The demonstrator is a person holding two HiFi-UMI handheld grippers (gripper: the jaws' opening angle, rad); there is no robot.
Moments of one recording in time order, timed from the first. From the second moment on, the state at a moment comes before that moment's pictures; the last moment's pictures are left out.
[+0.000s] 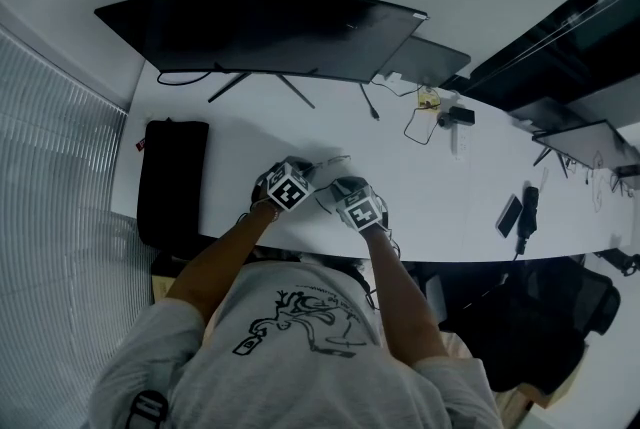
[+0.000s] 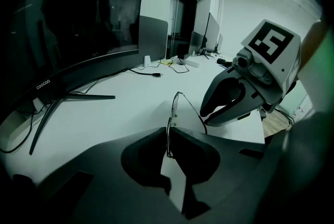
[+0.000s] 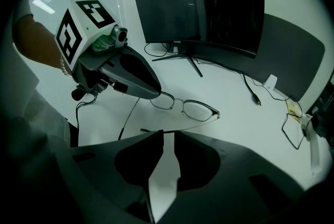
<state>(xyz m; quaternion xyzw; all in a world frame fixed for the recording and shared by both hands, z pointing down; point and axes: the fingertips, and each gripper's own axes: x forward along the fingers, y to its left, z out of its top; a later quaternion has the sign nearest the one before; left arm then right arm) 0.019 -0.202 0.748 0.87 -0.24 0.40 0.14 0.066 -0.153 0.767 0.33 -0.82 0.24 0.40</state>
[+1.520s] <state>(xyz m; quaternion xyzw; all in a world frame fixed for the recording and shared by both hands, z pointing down) 0.029 -0.159 0.738 0.88 -0.22 0.40 0.13 0.062 -0.129 0.759 0.33 -0.82 0.24 0.40</state>
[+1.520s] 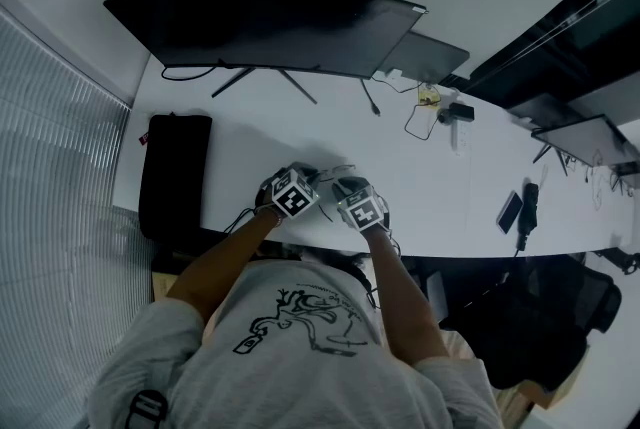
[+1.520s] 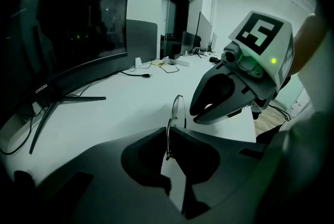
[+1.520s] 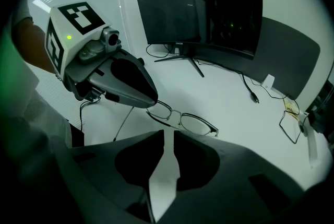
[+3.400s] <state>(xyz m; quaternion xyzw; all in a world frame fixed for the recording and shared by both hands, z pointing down) 0.017 -0.168 0.736 0.88 -0.22 0.40 0.15 0.062 -0.093 0.768 0.33 -0.81 0.21 0.44</state>
